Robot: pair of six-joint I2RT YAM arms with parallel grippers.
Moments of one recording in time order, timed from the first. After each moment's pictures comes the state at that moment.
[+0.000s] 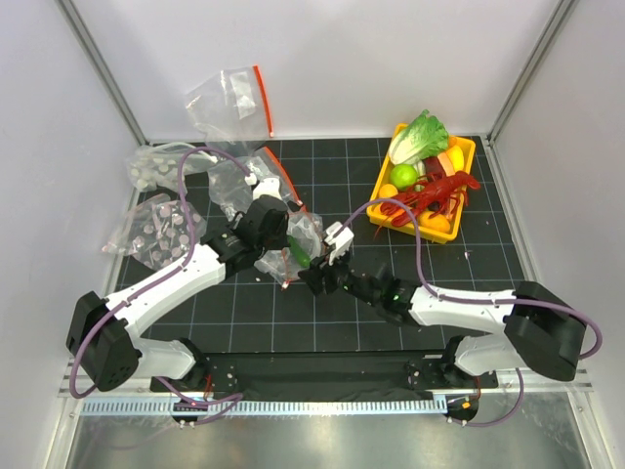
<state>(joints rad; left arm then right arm) -0.74 1.31 1.03 -0.43 -0.38 -0.55 1.01 1.29 0.56 0.48 0.15 0.26</state>
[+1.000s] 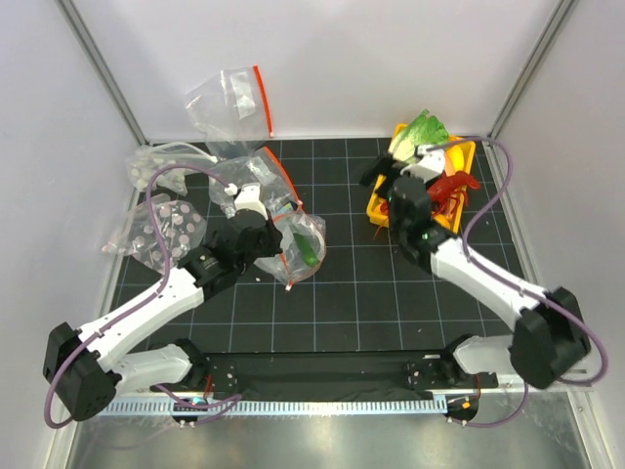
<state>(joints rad) -0.74 1.10 0.88 -0.30 -0.34 -0.60 0.59 1.26 0.87 0.32 0.62 0.45</state>
